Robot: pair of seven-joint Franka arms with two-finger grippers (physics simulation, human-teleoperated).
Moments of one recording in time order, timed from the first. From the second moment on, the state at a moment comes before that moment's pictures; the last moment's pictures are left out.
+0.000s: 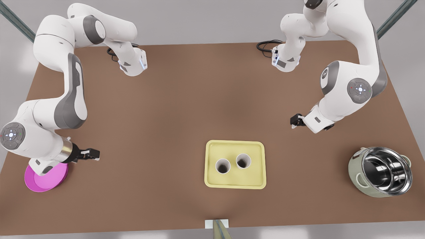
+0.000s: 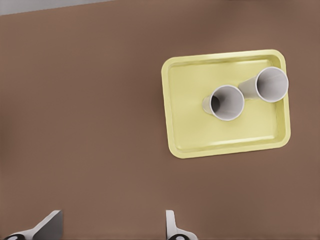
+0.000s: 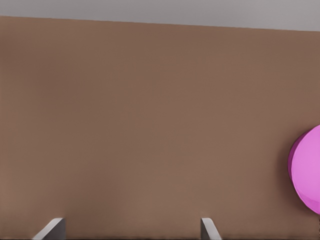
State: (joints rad) left arm -0.18 0.25 -0.04 -1.49 -0.06 1.71 -0.04; right arm -0.13 0.58 0.21 -1.06 -0.07 1.59 -0.03
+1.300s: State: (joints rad) left arm -0.45 0.83 0.01 -1.27 -0.03 2.19 -0.41; right arm 0.56 1.11 0.16 -0.85 -0.08 2.39 0.18
